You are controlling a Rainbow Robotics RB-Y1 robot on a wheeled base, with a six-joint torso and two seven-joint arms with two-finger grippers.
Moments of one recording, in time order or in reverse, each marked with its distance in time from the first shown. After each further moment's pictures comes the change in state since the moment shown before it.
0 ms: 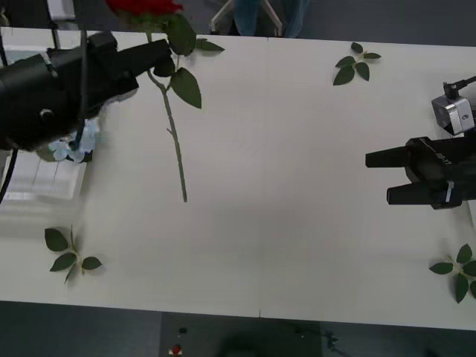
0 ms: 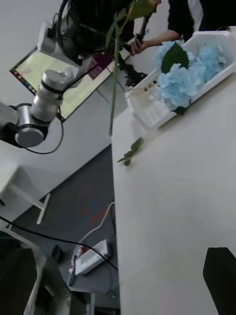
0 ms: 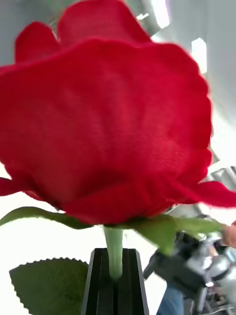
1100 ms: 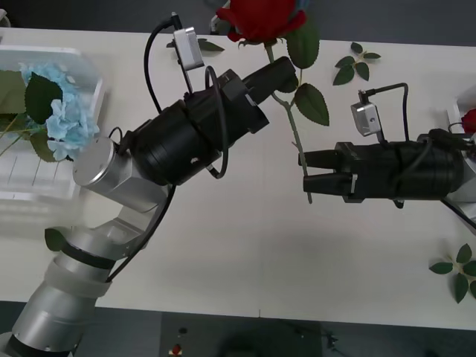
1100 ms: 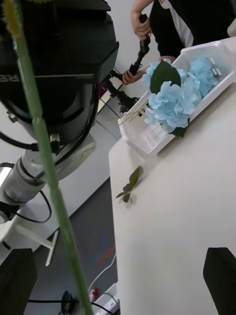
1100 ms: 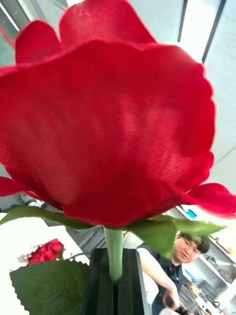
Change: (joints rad) right arm -0.082 0.147 0.242 0.000 0.006 -0.320 -0.023; left arm -0.042 -0.298 -0.410 0.255 0.487 -0.211 -0.920
